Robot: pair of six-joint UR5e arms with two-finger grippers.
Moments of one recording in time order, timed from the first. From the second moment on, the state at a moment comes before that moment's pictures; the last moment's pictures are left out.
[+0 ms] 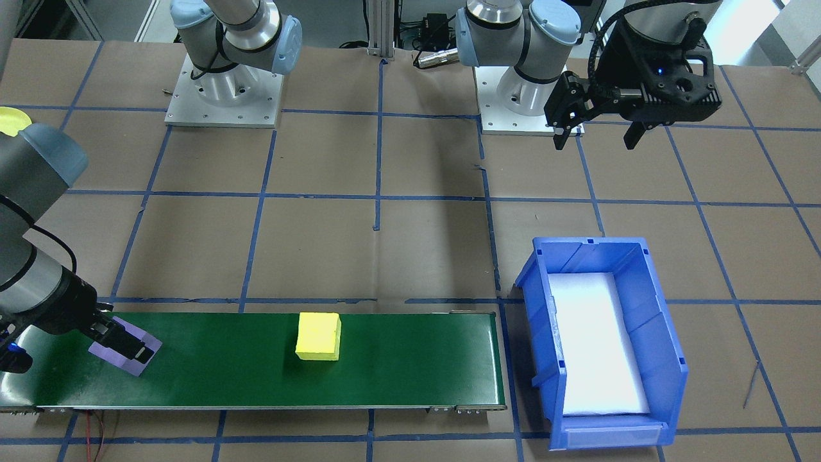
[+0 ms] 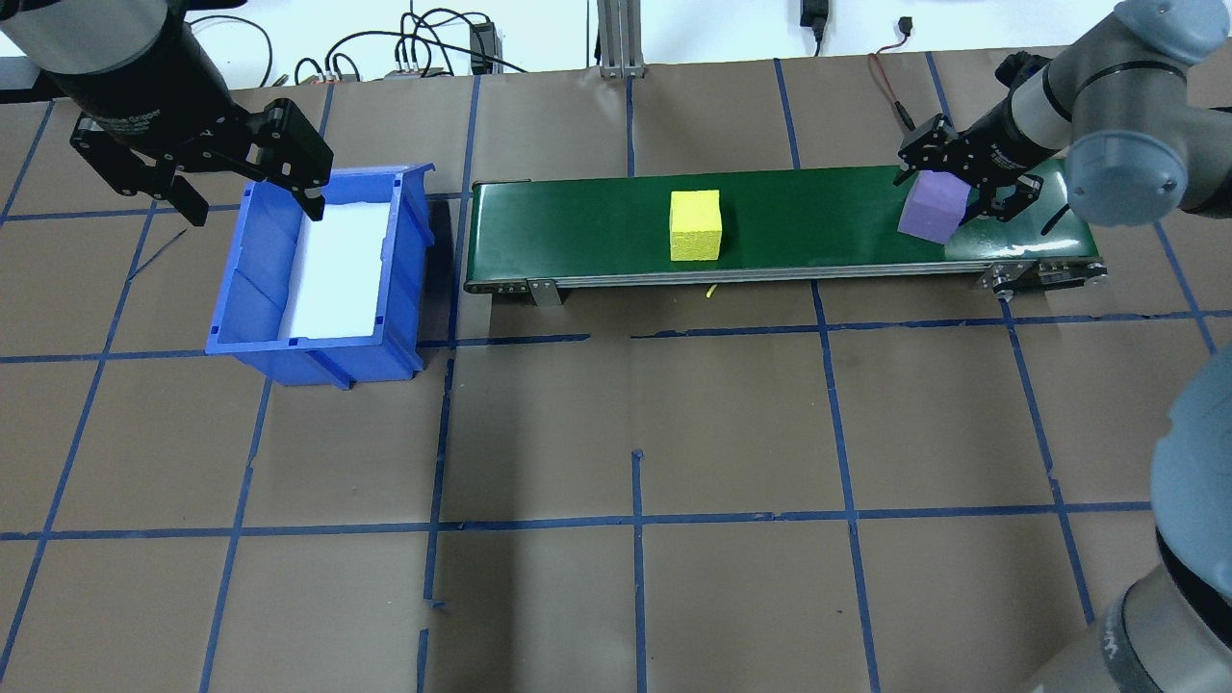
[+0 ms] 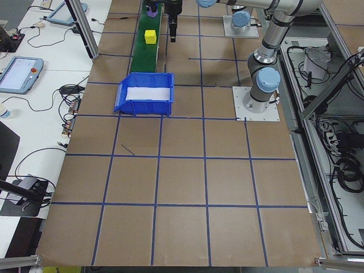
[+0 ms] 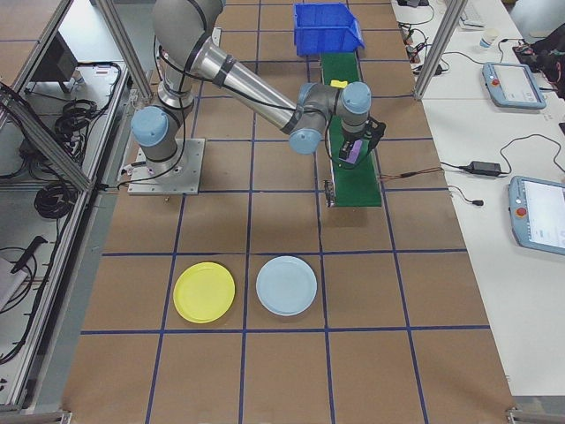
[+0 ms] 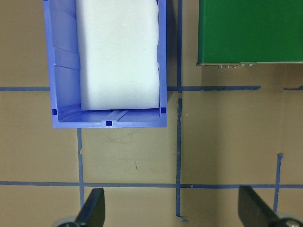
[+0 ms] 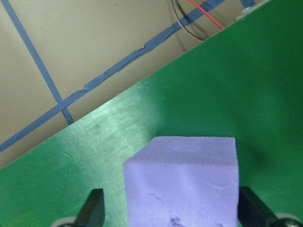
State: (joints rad) left arm -1.52 -1.55 -1.47 -1.68 1.60 0.04; right arm 1.25 -1.13 1.67 -2.18 -1.27 0.21
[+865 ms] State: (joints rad) left arm -1.51 -1.55 -1.48 -1.67 1.61 0.04; right arm 1.23 -1.14 1.65 -2.18 -1.43 0.17
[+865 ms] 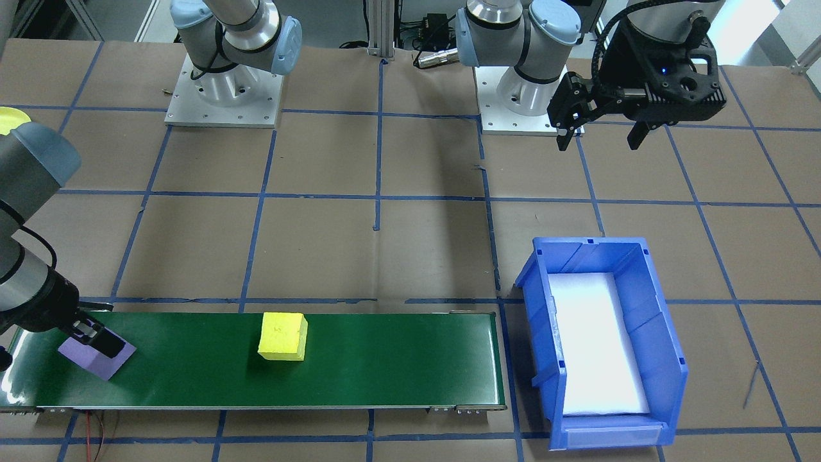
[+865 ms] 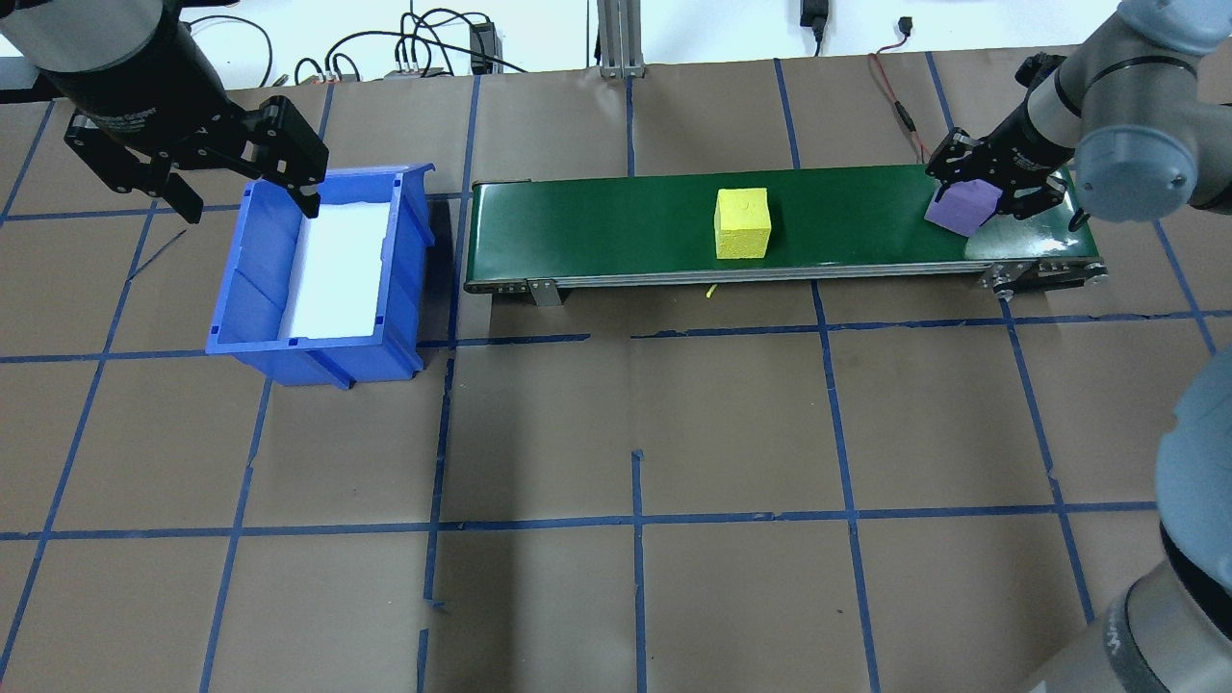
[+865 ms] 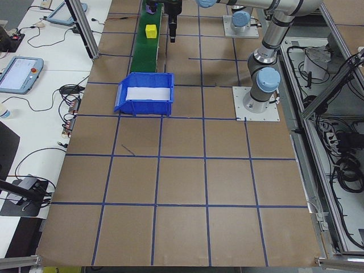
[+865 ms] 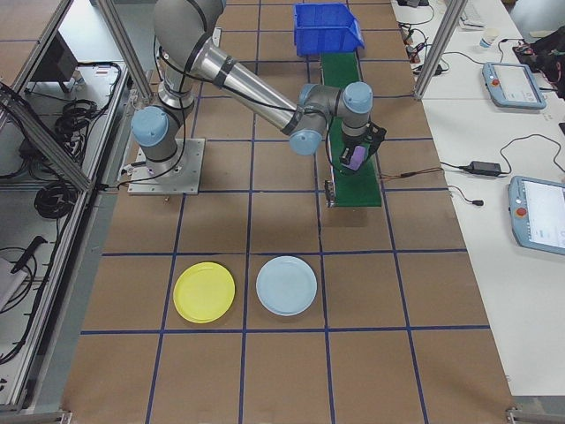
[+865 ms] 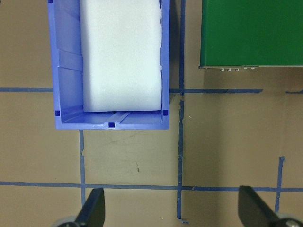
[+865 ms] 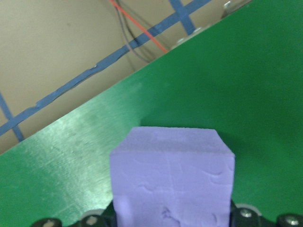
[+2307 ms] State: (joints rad) left arm -1.51 -1.54 -1.48 -1.66 1.61 0.04; right arm 0.56 -1.07 1.65 -2.09 -1.53 -0.58
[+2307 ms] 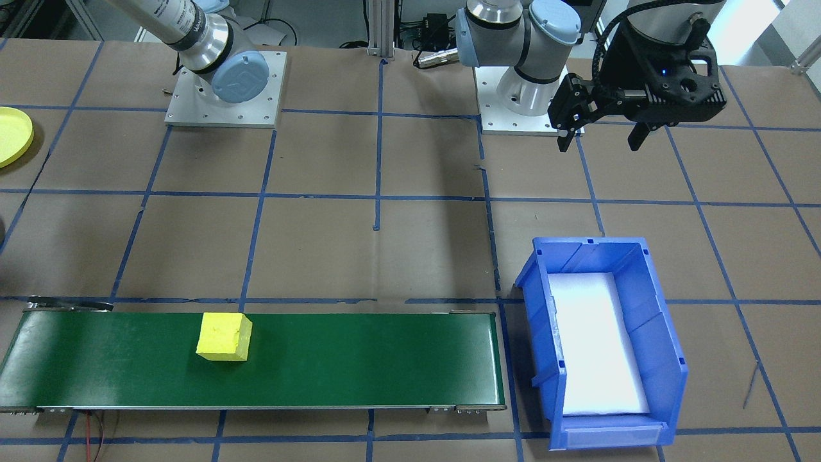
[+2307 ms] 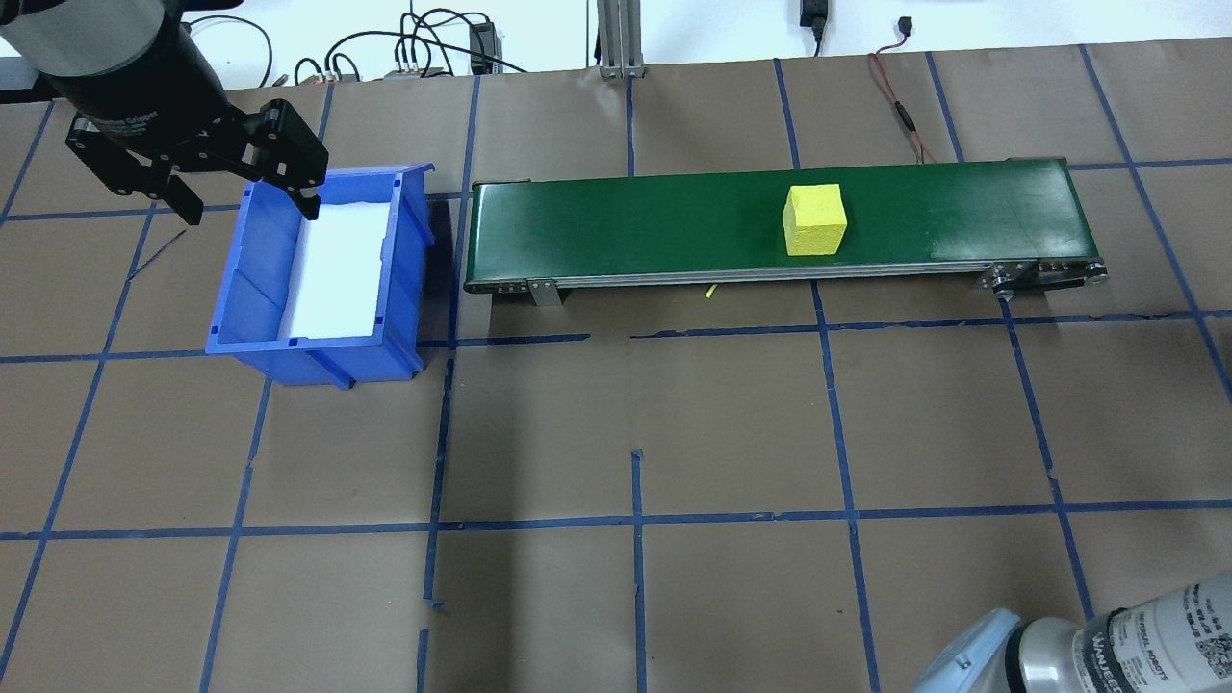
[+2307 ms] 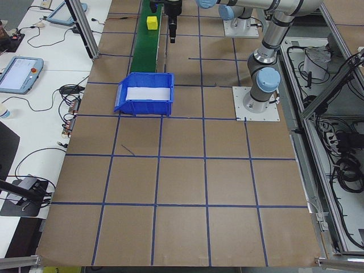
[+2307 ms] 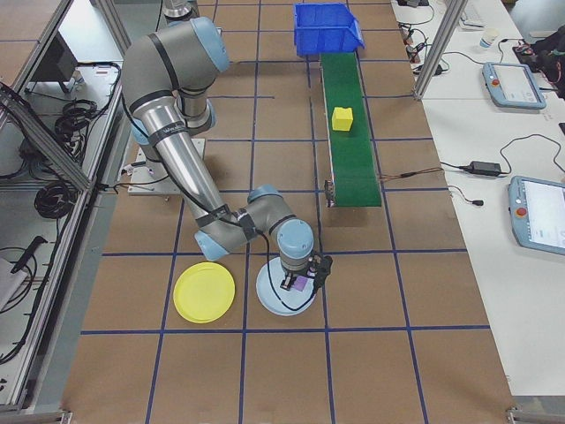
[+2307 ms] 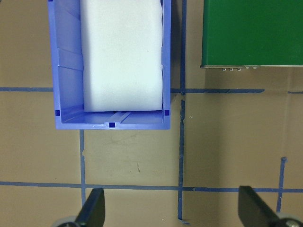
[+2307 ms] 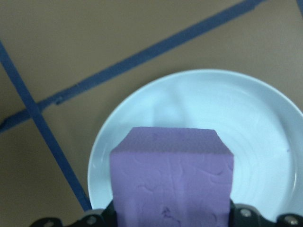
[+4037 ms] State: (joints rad) left arm -1.50 -1.54 -1.49 -1.65 1.61 0.04; right arm 0.74 -1.19 1.58 -2.09 -1.47 -0.58
